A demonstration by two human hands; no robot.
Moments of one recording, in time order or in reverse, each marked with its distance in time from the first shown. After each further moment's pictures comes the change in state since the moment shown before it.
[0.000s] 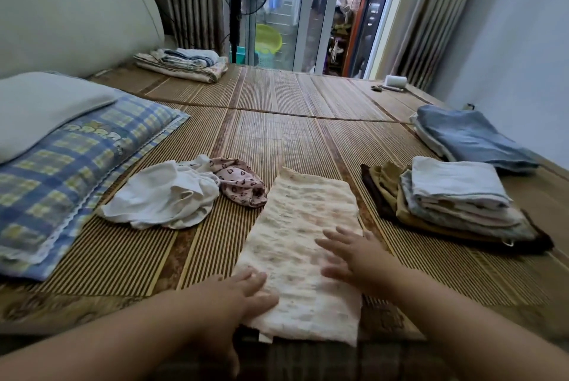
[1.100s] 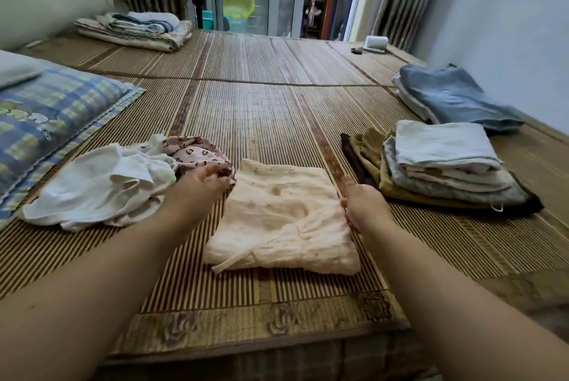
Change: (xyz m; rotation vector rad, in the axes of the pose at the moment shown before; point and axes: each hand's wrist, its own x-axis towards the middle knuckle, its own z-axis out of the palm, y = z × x) left_hand 0.080 -0.035 -0.074 -1.309 0.850 -0.326; right_hand 0.033 0.033 -0.007 1.086 0.567 0.720
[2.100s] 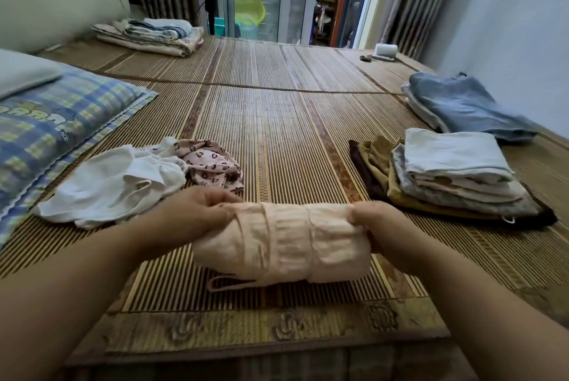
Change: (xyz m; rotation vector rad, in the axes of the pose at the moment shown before) left_hand -0.030 0.005 -0.035 0.168 -0.443 0.119; right_hand -0.036 -0.011 -0.036 0.120 -0.578 -0.075
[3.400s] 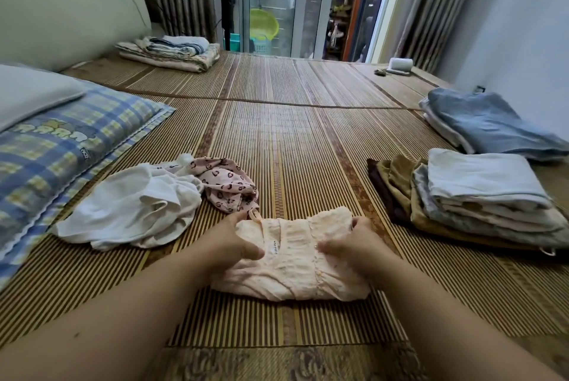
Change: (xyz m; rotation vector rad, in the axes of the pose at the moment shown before) left_hand 0.047 -0.028 0.023 -0.132 0.229 -0.388; right_hand 0.064 0.009 0.039 -0.161 0.225 0.266
